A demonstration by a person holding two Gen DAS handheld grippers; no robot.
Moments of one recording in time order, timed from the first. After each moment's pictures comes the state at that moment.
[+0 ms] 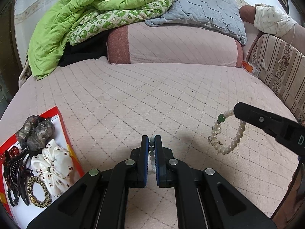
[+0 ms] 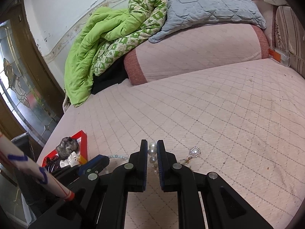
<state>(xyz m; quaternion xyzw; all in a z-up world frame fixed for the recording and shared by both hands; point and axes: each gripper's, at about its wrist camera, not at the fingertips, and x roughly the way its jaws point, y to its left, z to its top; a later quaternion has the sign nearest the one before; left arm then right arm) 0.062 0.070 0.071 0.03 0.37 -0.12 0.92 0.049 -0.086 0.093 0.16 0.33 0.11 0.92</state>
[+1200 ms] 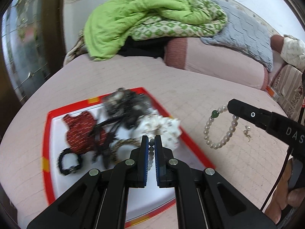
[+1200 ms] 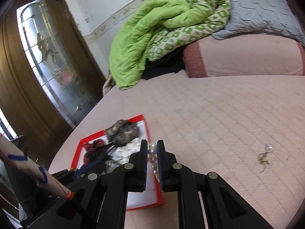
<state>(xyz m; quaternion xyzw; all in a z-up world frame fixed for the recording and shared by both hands) -0.026 0.233 0.096 -0.04 0.35 0.00 0.93 0.025 0.059 0.112 0.13 0.32 0.25 0.91</state>
